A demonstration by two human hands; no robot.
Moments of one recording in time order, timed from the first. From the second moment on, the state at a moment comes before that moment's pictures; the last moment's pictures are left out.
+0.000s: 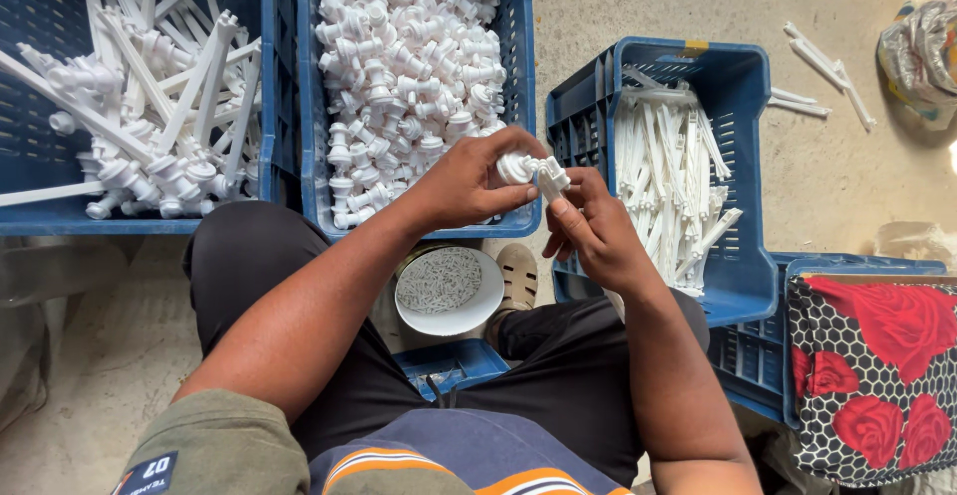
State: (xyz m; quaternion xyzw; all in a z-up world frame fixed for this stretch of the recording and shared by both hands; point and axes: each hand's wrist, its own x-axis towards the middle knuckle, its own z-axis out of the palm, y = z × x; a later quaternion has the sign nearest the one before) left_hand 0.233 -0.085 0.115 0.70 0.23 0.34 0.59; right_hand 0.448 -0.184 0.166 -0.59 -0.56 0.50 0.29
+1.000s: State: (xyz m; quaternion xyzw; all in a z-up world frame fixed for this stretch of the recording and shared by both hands) left_hand 0.234 -0.094 0.124 0.77 0.23 0.32 0.50; right_hand 0.435 -0.195 0.175 -0.62 -0.65 0.39 0.20
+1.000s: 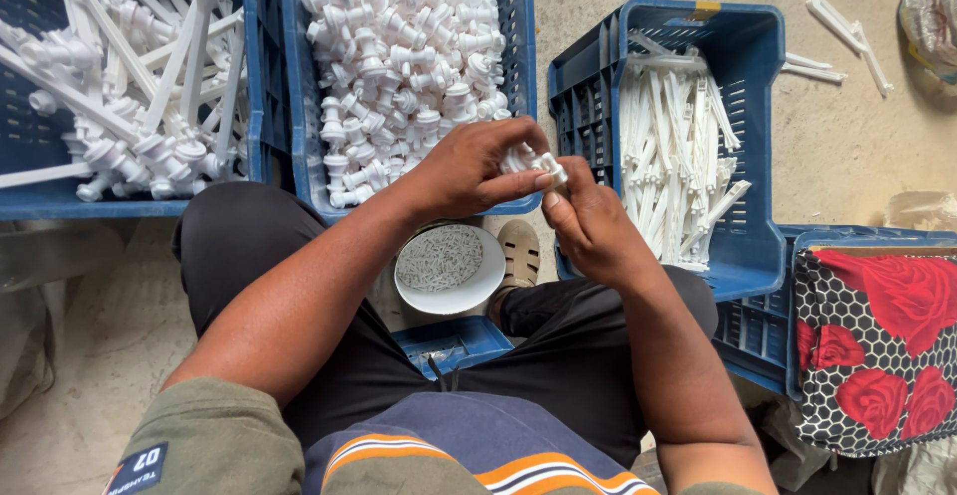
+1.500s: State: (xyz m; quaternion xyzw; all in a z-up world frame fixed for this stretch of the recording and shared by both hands) left_hand 0.229 -0.094 0.125 0.86 0.19 0.30 0.38; right_hand 0.429 -0.195 0.184 -0.60 -0.65 0.44 0.18
